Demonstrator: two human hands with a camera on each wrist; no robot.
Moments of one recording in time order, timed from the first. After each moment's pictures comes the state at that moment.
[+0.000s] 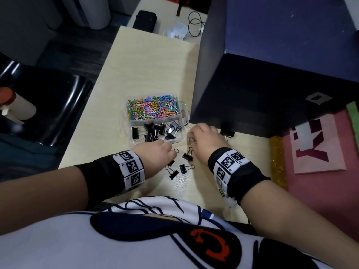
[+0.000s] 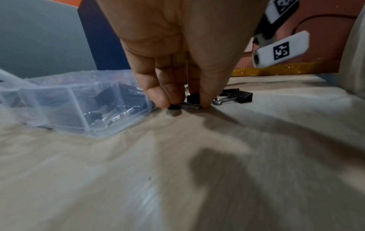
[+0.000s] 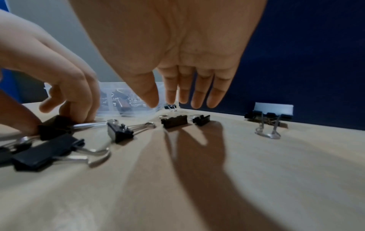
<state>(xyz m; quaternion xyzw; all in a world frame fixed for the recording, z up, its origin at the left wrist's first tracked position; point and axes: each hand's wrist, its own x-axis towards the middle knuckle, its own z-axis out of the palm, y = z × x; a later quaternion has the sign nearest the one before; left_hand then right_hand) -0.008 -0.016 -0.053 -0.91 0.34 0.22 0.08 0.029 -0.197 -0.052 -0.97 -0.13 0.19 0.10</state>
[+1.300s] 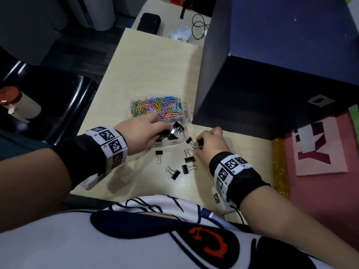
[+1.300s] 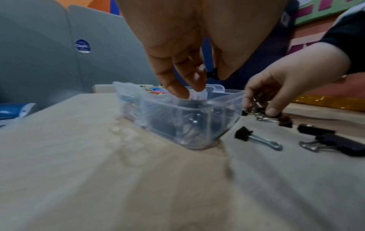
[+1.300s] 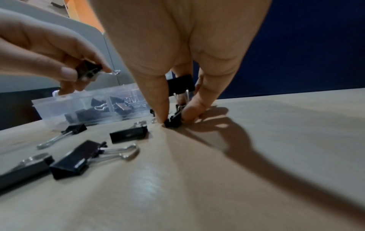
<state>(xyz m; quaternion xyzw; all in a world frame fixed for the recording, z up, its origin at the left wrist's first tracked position) 0.025 0.037 -0.034 -0.94 0.27 0.12 -0.16 0.019 -0.198 -0.055 -0.96 0.03 0.21 0.20</state>
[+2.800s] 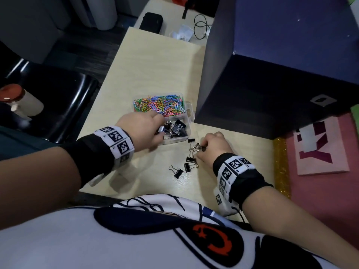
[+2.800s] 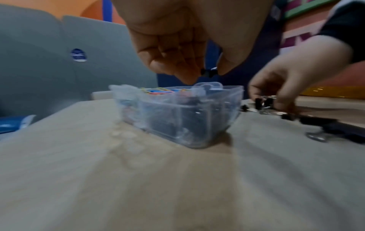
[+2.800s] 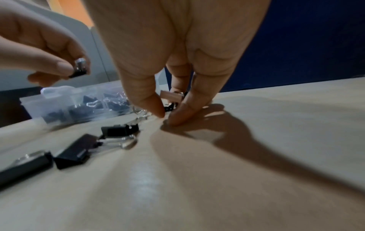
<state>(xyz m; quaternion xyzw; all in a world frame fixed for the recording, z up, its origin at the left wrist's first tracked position) 0.020 0.023 -0.022 -0.98 0.19 0.08 -0.03 0.015 -0.199 -0.056 -0.95 0.06 0.24 0.20</state>
